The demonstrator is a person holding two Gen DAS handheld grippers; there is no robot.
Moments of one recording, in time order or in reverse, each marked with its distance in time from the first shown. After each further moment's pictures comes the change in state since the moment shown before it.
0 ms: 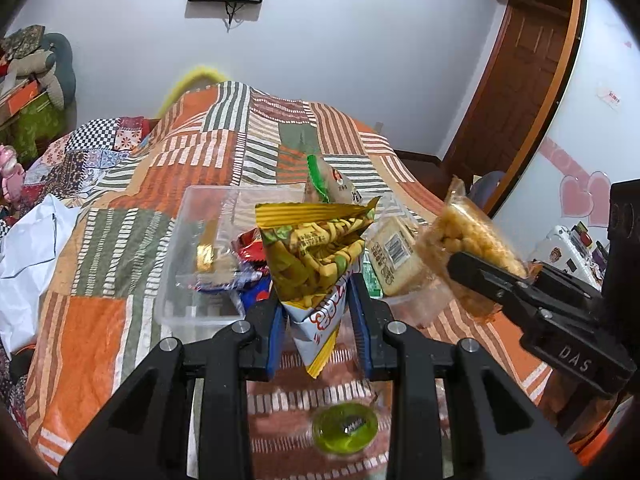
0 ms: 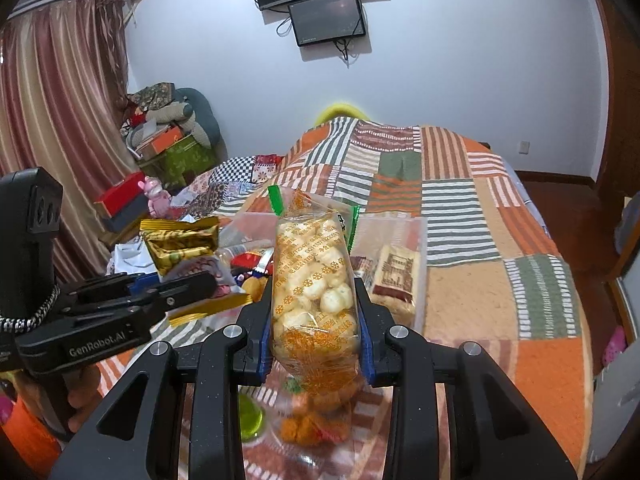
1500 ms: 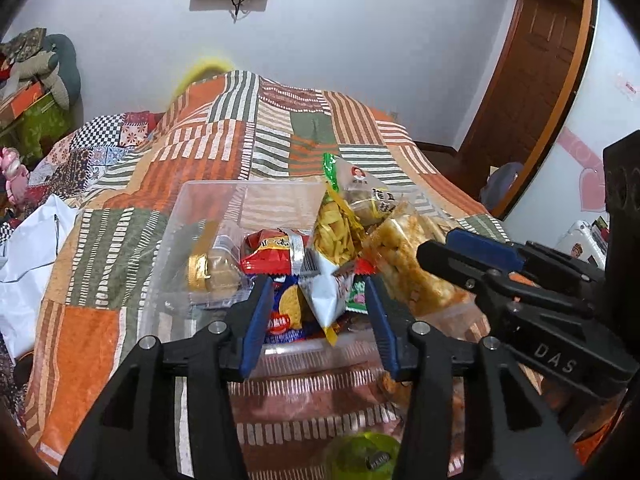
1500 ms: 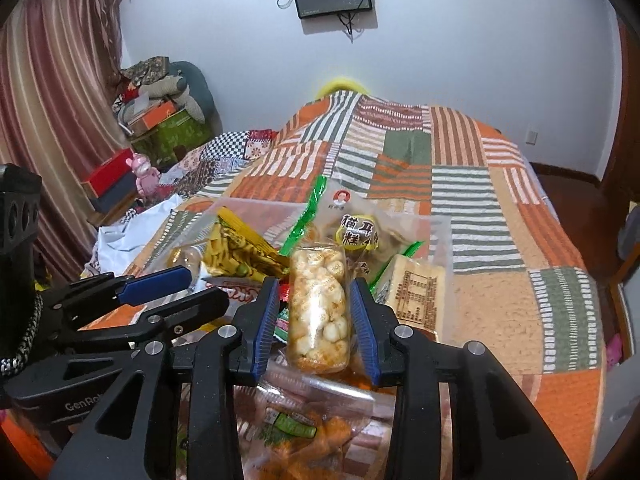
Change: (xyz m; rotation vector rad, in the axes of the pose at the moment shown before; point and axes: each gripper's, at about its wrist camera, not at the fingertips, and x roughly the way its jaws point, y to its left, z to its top) left arm 0.034 0.004 0.006 0.014 0.029 0.062; right arm 0.039 -0.002 0.012 -0.043 0.087 -0.013
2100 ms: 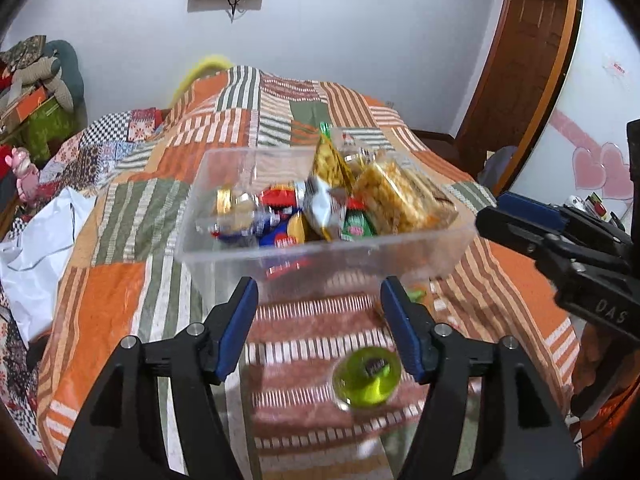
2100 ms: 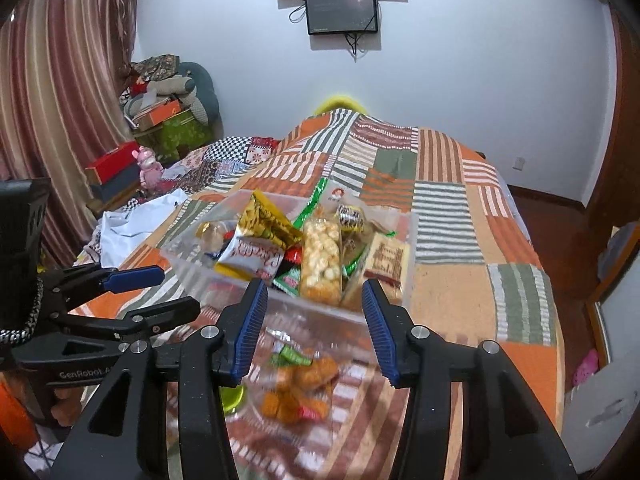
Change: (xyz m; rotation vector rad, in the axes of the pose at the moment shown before) left arm -0.043 -0.002 -0.045 0.033 0.033 0.012; right arm -0.052 0.005 -0.024 -0.065 -0.039 -0.044
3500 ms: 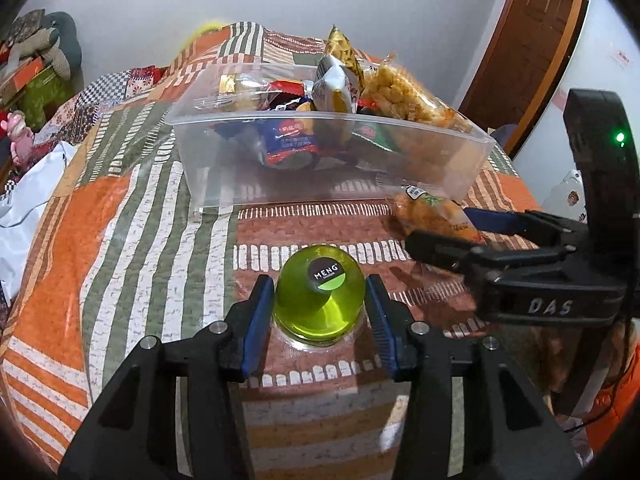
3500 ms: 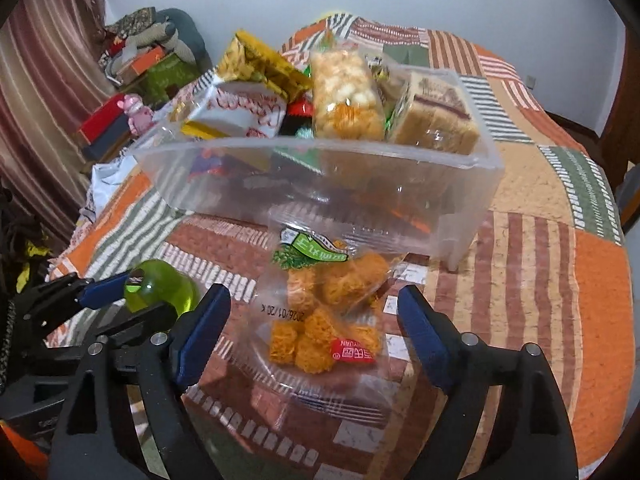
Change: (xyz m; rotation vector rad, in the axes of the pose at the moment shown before) left arm 0.026 0.008 -0.065 -0.034 0.093 -0.019; right arm 0.067 0.012 -0.056 0.096 0.273 0.034
